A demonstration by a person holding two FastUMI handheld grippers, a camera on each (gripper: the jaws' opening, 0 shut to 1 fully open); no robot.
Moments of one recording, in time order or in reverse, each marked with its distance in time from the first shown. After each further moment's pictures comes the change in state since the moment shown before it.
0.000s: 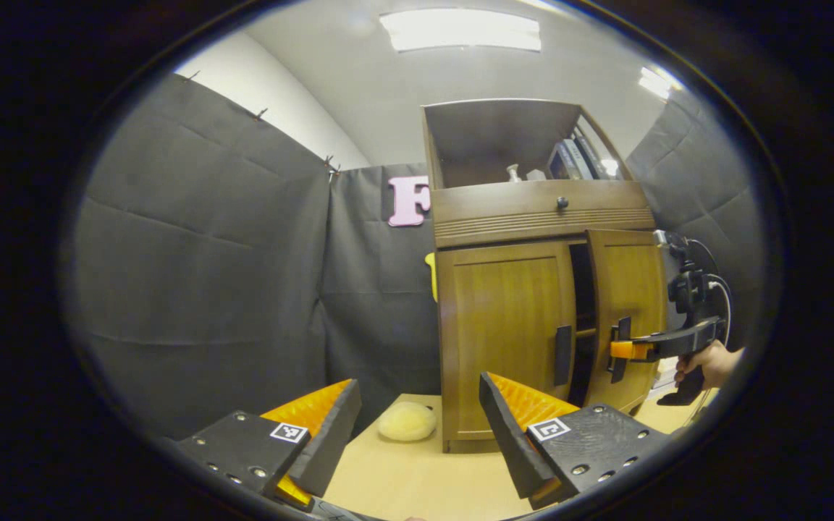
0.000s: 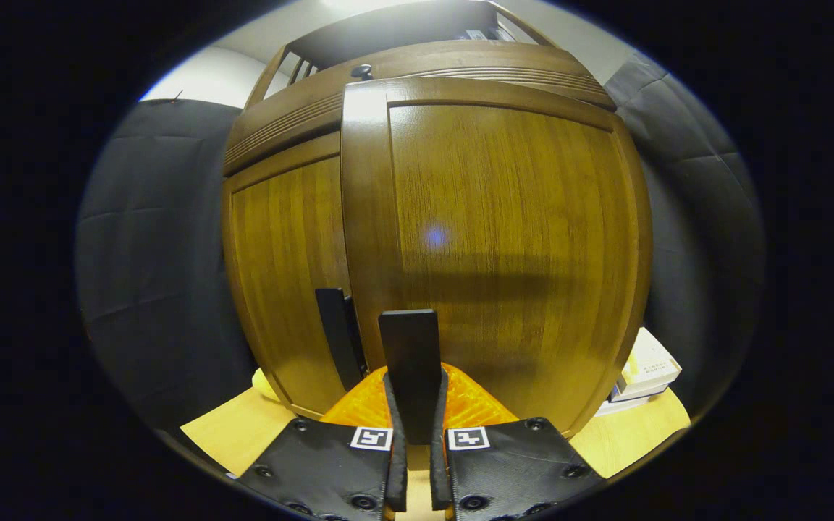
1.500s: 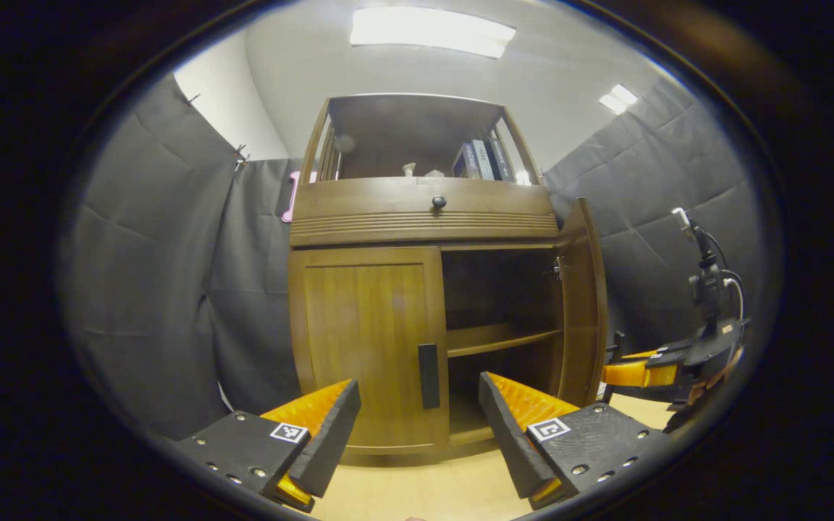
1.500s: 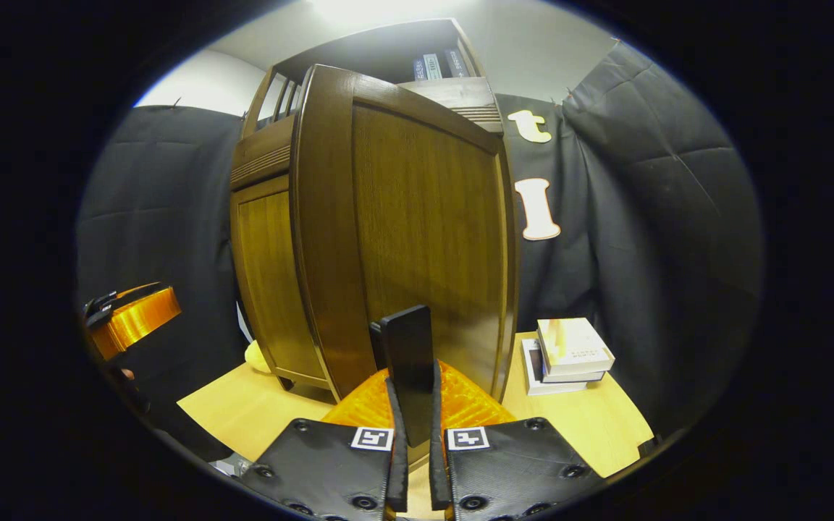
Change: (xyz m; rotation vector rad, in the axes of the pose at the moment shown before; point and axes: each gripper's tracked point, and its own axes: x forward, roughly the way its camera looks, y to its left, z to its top) left arm 0.016 -0.051 0.003 -0.040 -0.004 -0.356; right arm -0.141 -0.095 -0.015 -0.006 0.013 -0.071
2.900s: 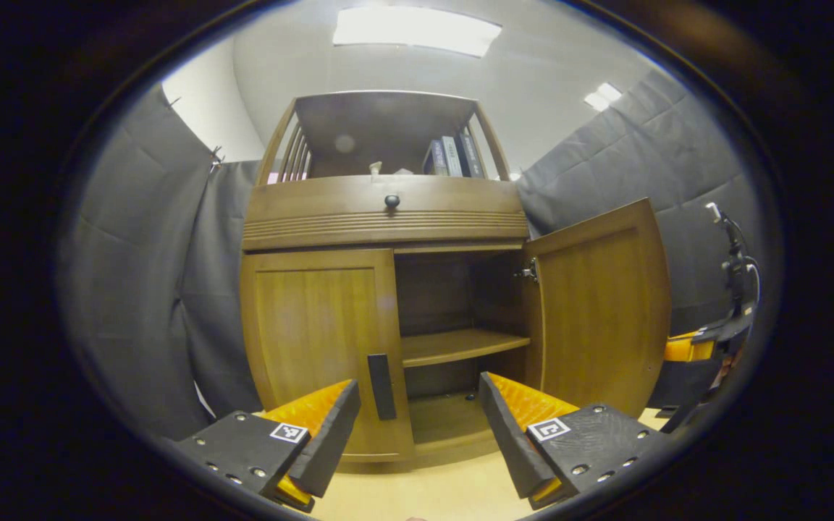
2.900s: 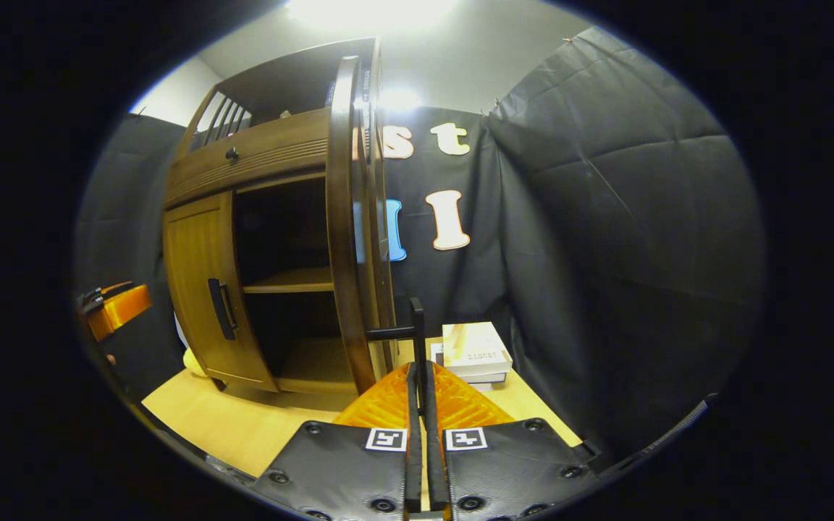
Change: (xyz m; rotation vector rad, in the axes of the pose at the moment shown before) left arm 0.006 -0.008 0.001 0.025 0.005 -0.070; right arm -0.073 -0.131 0.002 0.045 -0.048 -0.264
